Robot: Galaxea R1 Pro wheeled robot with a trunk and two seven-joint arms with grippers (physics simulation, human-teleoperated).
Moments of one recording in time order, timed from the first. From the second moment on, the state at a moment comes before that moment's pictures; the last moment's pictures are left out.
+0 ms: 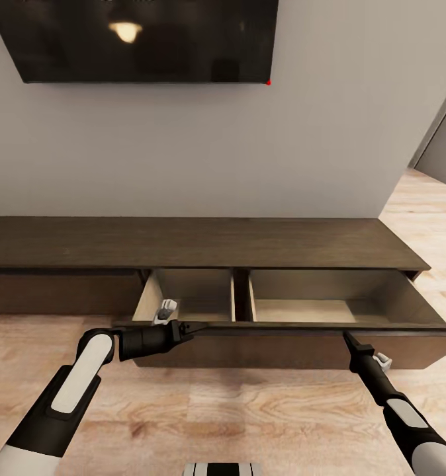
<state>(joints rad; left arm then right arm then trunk) -0.49 0.16 -0.18 -1.43 1.14 1.05 -0.12 -0.60 -0.23 -0.43 -0.35 -1.12 0.30 0.78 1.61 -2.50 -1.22</state>
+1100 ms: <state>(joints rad) -0.49 0.16 -0.18 -1.43 1.14 1.05 -0.13 -0.60 -0.23 -0.43 -0.36 -1.12 0.30 0.75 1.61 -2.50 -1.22</state>
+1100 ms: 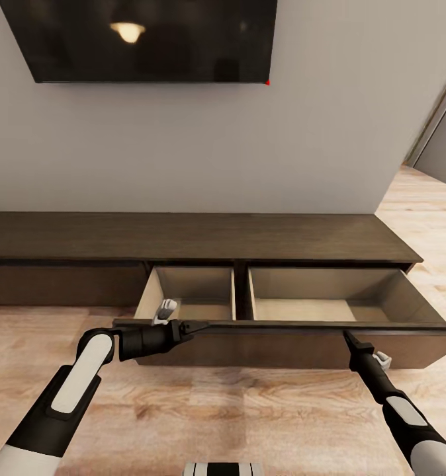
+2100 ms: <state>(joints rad) -0.49 0.16 -0.18 -1.43 1.14 1.05 -0.12 -0.60 -0.24 -0.45 -0.37 -1.14 0.31 0.79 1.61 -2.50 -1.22</state>
